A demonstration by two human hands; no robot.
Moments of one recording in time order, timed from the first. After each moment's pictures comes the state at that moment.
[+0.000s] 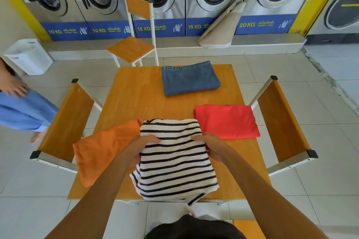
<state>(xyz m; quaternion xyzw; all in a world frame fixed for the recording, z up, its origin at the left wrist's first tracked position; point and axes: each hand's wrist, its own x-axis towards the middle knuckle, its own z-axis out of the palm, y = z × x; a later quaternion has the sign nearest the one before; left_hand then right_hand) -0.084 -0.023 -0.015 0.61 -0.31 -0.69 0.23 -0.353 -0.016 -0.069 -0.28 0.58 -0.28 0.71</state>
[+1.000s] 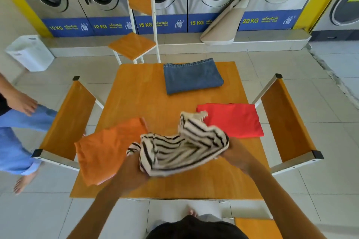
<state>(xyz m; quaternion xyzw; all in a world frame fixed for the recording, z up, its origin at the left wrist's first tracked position) -0.073 0.053 0.013 0.56 -0.63 -0.48 0.23 -0.383 0.040 0.002 -0.52 0.59 -0.27 0.55</state>
